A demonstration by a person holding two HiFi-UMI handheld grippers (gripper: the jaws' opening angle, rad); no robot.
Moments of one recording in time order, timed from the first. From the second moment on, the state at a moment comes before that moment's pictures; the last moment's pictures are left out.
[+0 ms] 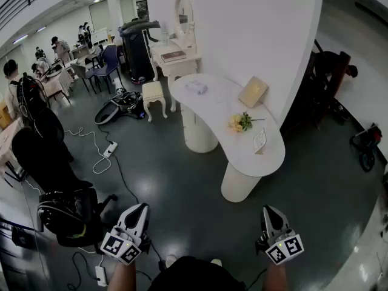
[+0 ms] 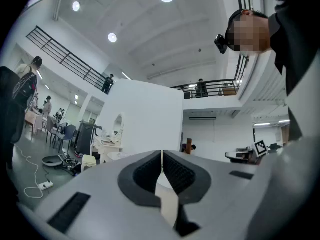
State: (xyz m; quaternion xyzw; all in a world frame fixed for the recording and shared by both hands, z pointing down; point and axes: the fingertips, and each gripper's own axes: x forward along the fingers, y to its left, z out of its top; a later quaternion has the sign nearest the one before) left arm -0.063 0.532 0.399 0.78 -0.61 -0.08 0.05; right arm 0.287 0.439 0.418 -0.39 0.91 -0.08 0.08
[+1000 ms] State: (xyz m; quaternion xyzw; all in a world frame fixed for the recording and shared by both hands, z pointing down) left arm 0.060 0.501 0.397 0.78 -0.62 -0.06 0.05; right arm 0.382 0.434 0.427 -0.33 0.94 -0.05 0.05
